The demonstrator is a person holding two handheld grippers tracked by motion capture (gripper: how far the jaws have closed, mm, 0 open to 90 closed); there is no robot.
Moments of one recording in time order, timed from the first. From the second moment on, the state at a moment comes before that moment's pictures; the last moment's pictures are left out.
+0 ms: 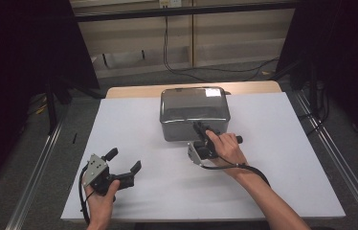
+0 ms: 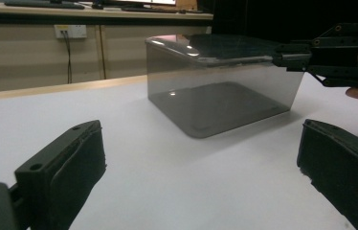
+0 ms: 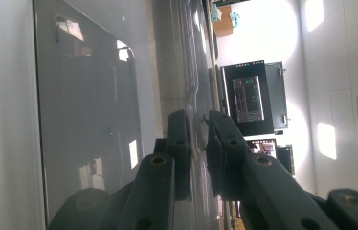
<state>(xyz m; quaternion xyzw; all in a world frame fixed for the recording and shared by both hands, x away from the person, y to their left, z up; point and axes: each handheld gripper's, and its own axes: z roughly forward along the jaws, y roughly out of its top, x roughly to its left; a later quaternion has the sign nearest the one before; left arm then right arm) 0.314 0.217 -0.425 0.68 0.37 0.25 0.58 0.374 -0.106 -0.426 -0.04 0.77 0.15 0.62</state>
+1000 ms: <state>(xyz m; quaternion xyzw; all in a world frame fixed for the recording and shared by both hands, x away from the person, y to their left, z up) 0.365 0.181 -0.416 0.71 0.31 0.25 0.59 0.376 -0.108 -0.413 -0.03 0.76 0.16 0.62</state>
